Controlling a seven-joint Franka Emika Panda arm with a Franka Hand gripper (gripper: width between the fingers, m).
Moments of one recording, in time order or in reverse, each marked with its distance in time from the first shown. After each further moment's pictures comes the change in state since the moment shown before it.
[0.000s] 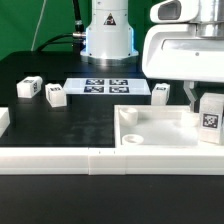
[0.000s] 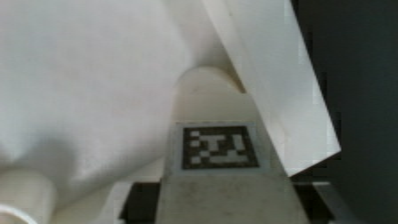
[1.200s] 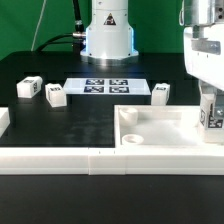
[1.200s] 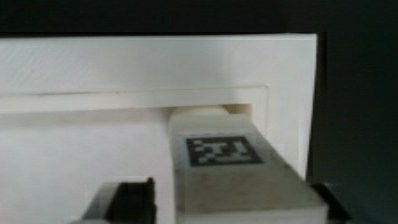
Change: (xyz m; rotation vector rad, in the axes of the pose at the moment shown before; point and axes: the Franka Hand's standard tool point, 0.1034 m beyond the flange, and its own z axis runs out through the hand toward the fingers) arm -0.005 0.000 0.000 0.011 -0.030 0.889
